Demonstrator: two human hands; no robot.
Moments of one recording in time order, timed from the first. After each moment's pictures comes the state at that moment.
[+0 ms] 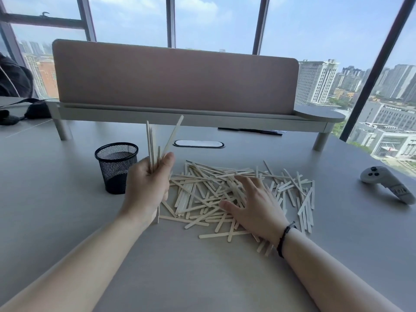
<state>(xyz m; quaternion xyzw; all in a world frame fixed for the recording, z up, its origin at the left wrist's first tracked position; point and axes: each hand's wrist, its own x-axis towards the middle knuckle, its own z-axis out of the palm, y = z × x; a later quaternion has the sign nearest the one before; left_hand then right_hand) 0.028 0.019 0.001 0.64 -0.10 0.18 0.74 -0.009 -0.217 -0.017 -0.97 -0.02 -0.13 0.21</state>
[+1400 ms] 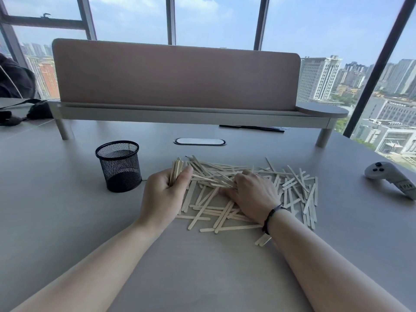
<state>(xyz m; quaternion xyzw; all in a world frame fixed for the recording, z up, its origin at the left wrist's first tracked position) 0.013 0.004 -0.016 0.75 -0.16 0.22 0.61 0.025 -0.211 -0.014 -0.98 -0.06 -0.19 0.03</state>
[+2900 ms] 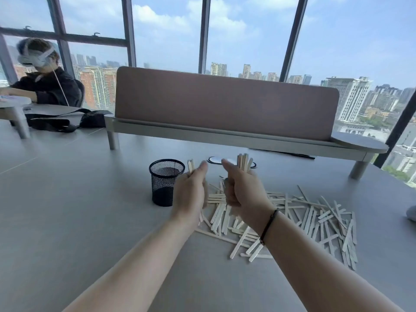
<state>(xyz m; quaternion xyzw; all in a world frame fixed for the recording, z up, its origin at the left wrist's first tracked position) 0.019 0.030 0.043 0.61 0.00 0.12 0.78 0.030 -0.084 0.059 -0.65 -0.02 -0.03 0.76</state>
